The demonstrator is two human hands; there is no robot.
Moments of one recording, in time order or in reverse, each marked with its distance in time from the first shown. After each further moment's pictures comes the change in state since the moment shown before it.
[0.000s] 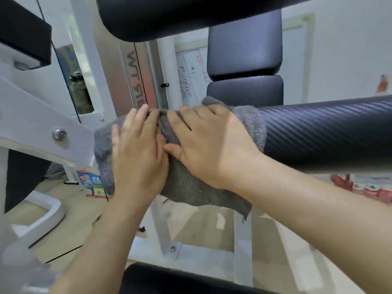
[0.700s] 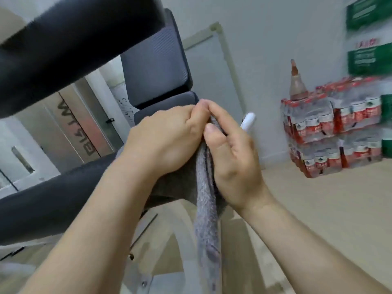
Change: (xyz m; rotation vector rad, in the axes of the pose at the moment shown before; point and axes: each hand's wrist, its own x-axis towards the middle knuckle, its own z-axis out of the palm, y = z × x) left_hand 0.034 0.332 -0.016 -0.005 -0.536 0.309; right_hand -0.164 0.184 -0.023 1.304 0.759 0.466
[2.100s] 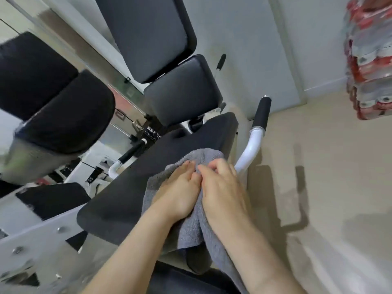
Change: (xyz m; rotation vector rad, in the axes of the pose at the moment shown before) left_hand 0.097 -0.002 0.034 -0.076 -0.756 -0.499; right_hand 0.092 0.024 -0.041 -0.475 -0.513 0.839
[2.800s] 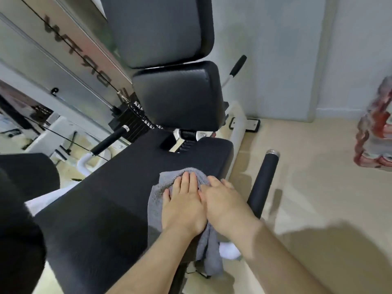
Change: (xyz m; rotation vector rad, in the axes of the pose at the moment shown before) left_hand 0.128 0.046 0.010 0.104 -0.021 -0.313; right_hand 0.179 0.045 -0.026 -0.399 -0.746 -0.066
